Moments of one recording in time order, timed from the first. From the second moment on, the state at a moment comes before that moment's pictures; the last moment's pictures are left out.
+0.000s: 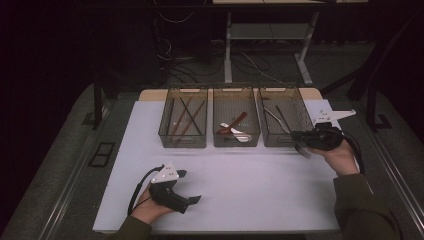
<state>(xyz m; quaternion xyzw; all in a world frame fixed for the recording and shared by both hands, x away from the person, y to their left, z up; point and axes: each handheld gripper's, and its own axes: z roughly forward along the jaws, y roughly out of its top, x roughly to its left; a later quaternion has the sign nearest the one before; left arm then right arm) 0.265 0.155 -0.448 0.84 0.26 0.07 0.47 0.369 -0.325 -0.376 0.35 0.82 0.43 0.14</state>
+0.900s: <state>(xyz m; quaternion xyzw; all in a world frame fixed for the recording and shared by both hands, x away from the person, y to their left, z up) 0.265 0.157 -0.447 0.84 0.26 0.07 0.48 0.425 -0.322 -0.329 0.42 0.76 0.44 0.22</state>
